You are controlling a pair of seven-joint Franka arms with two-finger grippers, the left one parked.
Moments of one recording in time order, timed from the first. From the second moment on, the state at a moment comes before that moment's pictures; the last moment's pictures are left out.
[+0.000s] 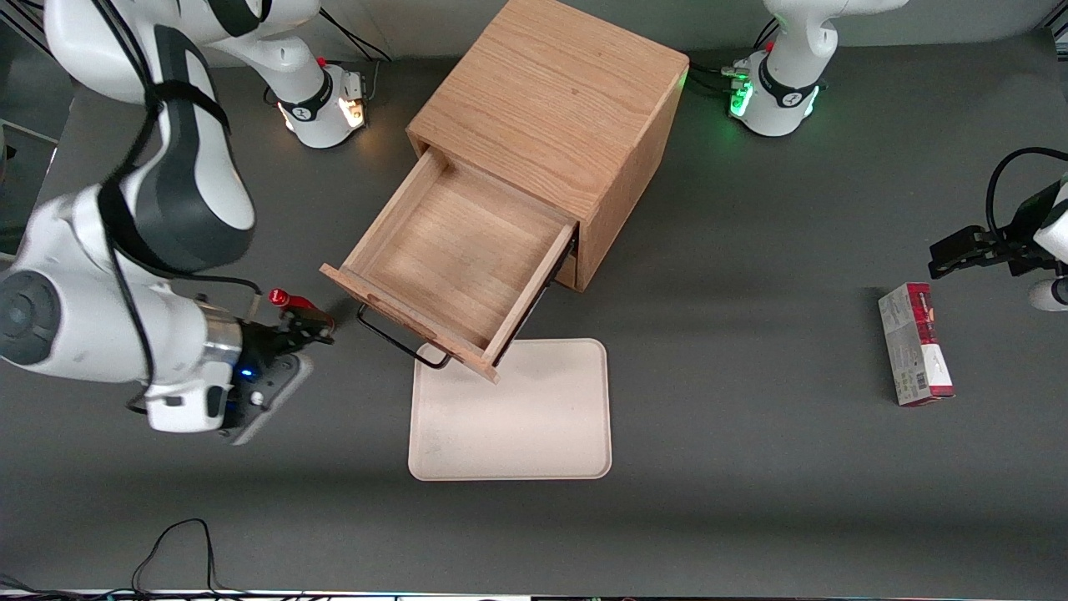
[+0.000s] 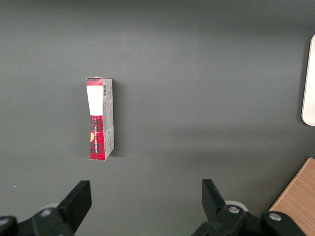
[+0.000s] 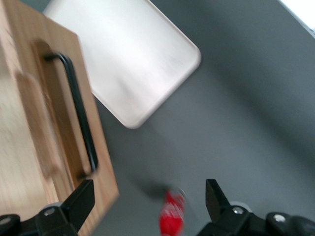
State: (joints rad) arm 0.27 0.58 -0.10 -1.02 0.15 1.49 -0.57
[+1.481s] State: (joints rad) arm 0.27 -0.03 -0.21 -1.70 0.06 1.58 -0.18
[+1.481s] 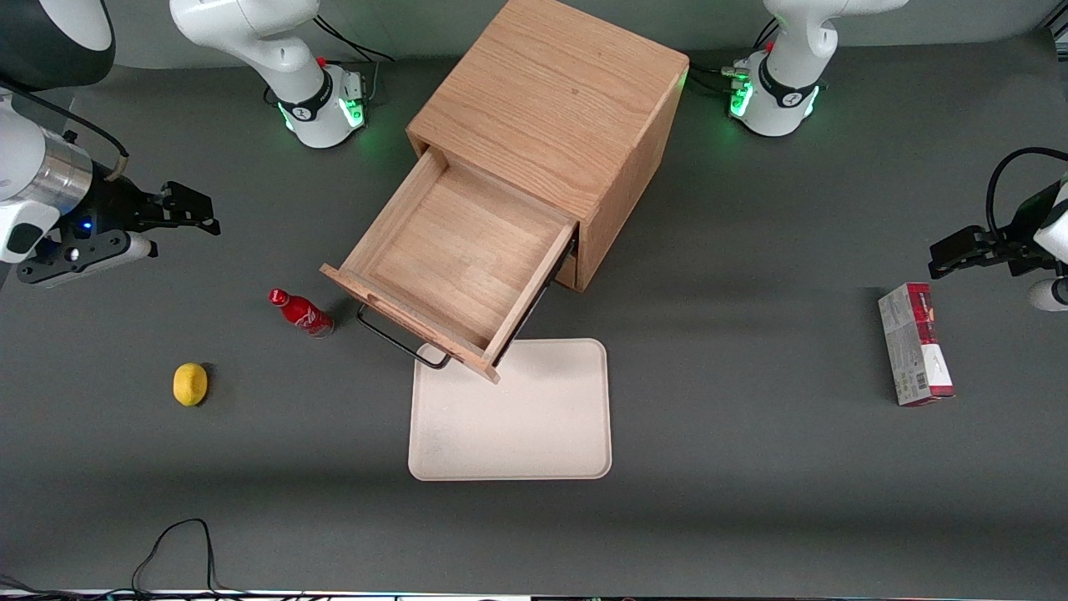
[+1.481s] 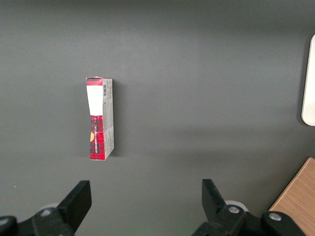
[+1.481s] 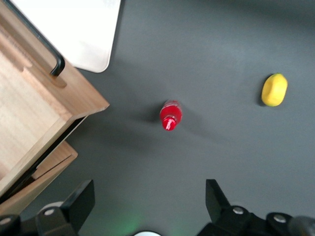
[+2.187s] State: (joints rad) arm 0.09 -0.04 0.06 -1.74 0.01 1.63 0.03
